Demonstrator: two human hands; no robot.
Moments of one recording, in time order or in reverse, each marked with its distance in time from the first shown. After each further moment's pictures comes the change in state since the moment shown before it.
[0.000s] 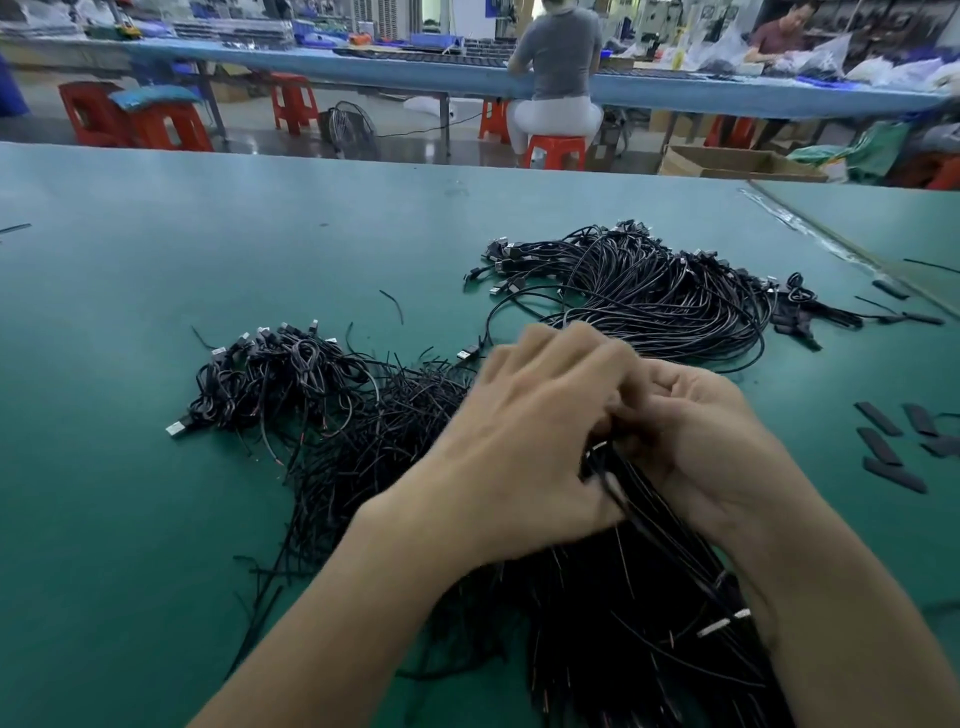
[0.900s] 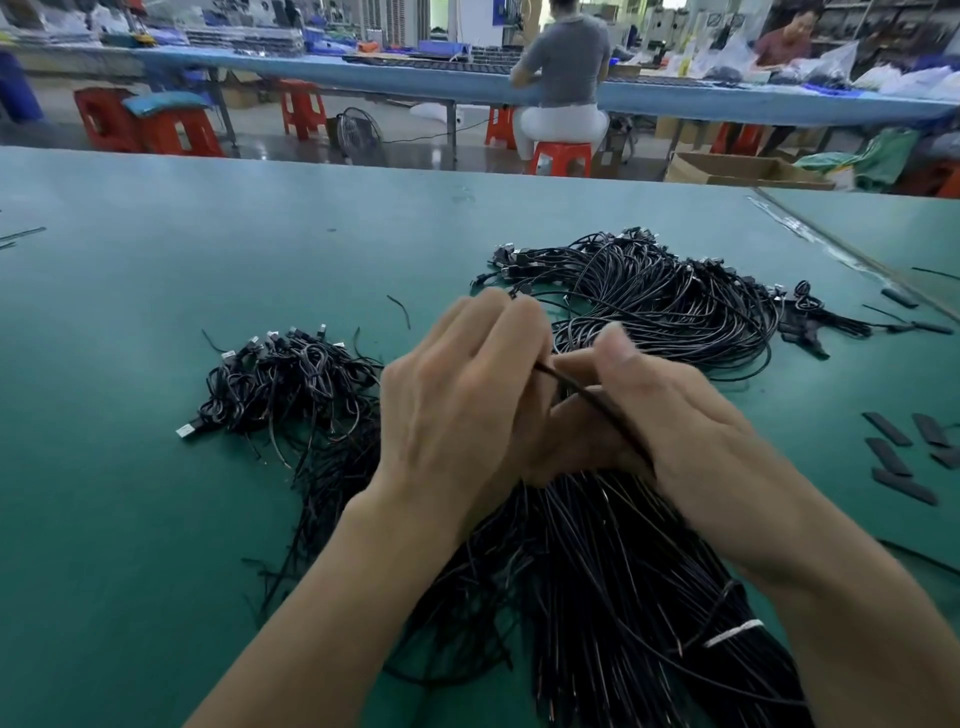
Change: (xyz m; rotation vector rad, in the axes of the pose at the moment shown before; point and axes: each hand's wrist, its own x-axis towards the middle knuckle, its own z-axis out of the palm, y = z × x) left_hand -0.004 -0.016 -0.002 0.287 0.748 0.032; right_hand -0.029 -0.035 0.027 -0.307 -0.341 -0.176
